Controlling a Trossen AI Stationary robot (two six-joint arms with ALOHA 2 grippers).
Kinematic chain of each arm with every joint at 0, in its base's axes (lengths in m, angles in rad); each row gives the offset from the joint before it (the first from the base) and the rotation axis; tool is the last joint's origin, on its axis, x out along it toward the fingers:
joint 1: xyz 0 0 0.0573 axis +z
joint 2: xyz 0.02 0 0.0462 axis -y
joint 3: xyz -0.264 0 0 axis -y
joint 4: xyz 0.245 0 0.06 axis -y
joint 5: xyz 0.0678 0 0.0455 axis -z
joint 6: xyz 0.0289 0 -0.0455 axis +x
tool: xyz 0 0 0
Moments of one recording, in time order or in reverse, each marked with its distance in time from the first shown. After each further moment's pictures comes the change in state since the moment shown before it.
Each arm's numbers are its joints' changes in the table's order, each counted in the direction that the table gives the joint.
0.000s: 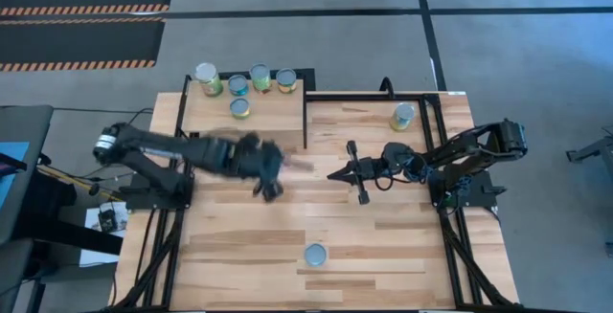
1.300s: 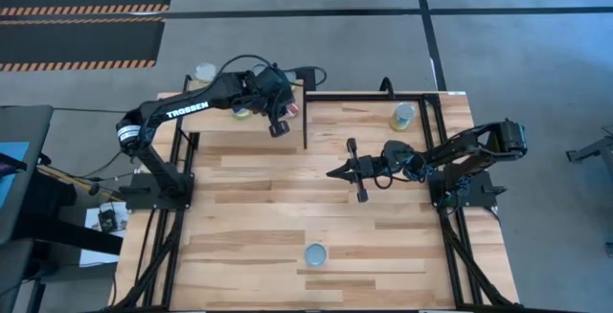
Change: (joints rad) left arm 0.643 -0.163 0.154 0.135 0.333 0.764; right arm -0.019 0.000 0.008 -0.004 0.003 -0.015
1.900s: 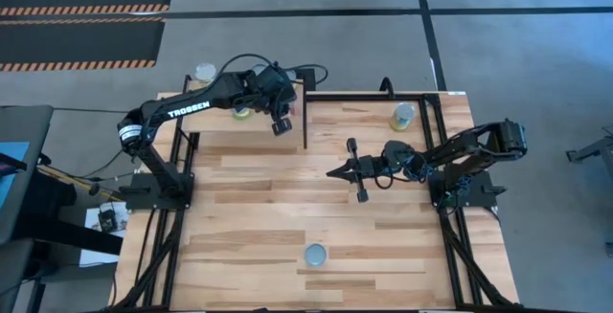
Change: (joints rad) left arm 0.000 -0.017 0.008 0.040 -0.020 0.001; right arm 0.002 0.000 0.000 0.018 0.000 0.000
